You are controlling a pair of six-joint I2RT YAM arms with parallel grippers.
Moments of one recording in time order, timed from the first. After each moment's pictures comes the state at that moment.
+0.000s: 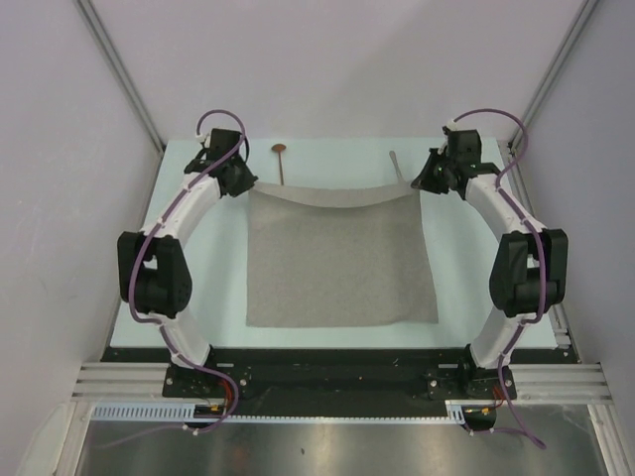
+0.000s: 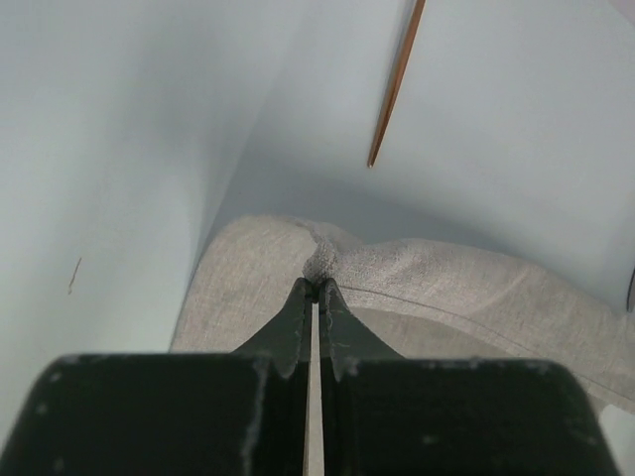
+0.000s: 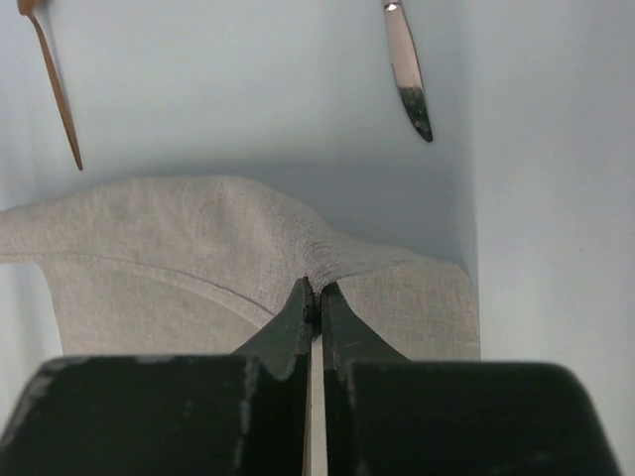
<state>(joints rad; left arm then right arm) -0.18 1.79 1.53 -0.54 -0.15 -0.67 0.10 1.80 1.48 -0.40 -0.21 0.42</state>
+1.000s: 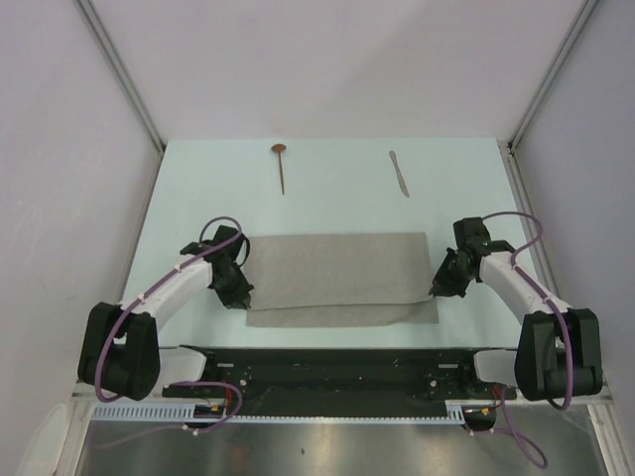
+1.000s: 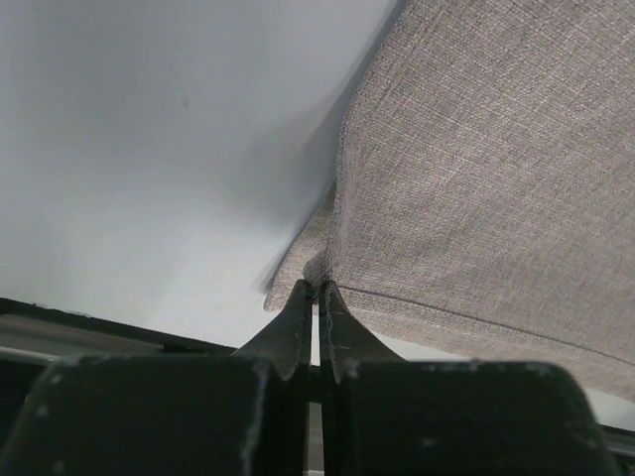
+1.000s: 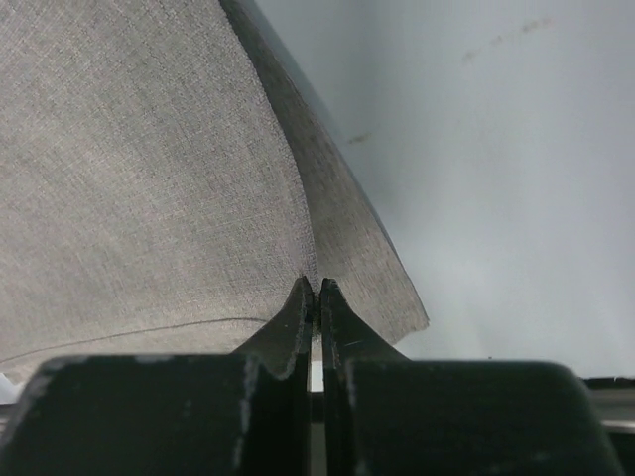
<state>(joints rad) -0.28 1.28 0.72 -0.83 -0.02 -0.85 0.09 1.29 0.74 -0.72 -0.11 0.63</state>
